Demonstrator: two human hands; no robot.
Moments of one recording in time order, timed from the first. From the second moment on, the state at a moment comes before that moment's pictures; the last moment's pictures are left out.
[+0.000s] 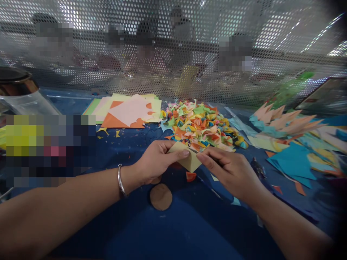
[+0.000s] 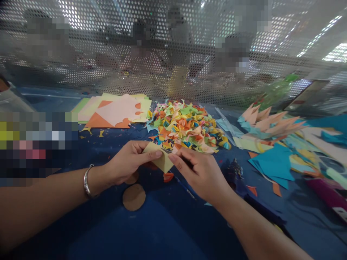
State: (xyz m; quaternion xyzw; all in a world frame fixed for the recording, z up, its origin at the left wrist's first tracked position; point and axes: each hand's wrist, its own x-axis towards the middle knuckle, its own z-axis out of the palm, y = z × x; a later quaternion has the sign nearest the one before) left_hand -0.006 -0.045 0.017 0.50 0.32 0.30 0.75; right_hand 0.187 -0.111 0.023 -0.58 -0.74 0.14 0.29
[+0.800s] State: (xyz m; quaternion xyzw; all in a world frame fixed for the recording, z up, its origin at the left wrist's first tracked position) left_hand -0.005 -0.045 0.011 0.49 0.30 0.29 0.76; right_hand 0.188 -0.111 0.020 -0.58 -0.75 0.12 0.29
